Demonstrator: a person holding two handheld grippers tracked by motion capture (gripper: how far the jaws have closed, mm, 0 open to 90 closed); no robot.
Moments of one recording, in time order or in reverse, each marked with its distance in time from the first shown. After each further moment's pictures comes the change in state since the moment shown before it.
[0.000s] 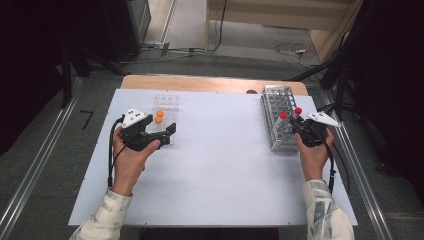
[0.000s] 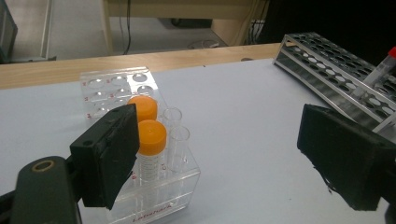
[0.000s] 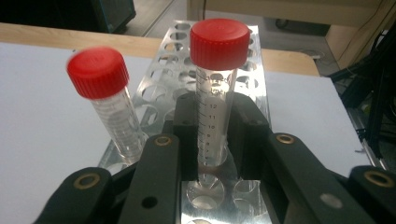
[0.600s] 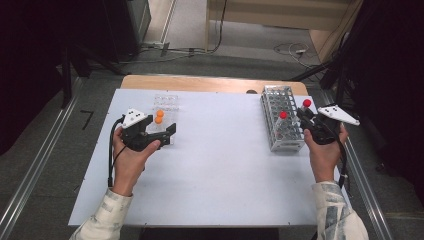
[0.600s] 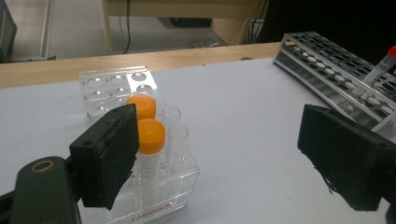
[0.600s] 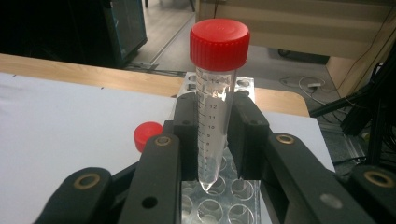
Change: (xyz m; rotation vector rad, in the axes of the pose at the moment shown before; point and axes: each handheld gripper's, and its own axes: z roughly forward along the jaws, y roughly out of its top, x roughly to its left) left arm -0.001 0.000 0.000 0.003 -0.004 0.001; right arm 0.003 0.032 -0.044 -0.090 0.032 -0.022
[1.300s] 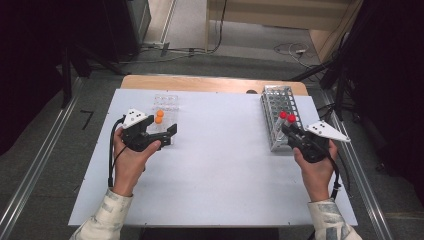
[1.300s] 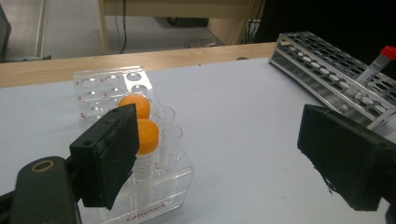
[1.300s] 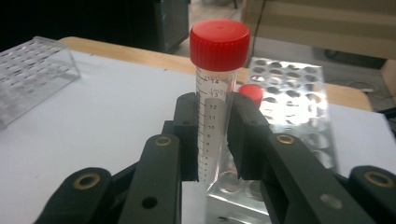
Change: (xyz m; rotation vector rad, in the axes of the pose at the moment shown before) left arm -0.002 0.000 0.000 0.003 -0.014 0.001; right arm 0.042 -0.022 -0.028 0.013 0.173 -0.047
